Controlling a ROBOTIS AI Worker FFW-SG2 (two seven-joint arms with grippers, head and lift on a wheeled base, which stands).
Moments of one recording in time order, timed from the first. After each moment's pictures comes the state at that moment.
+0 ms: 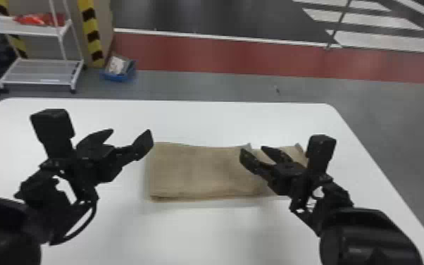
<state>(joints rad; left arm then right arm) 0.06 0.28 -0.21 -1.91 0.58 0.44 0.02 0.09 -0.04 -0.14 -1.78 -0.11 0.49 0.44</state>
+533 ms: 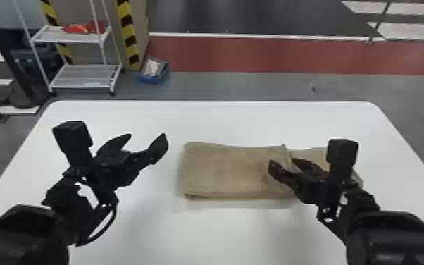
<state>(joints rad) 0.12 0.30 -0.13 -1.89 0.58 0.37 -0.02 0.08 -0.03 -0.08 -1.78 -0.05 0.59 0.30</state>
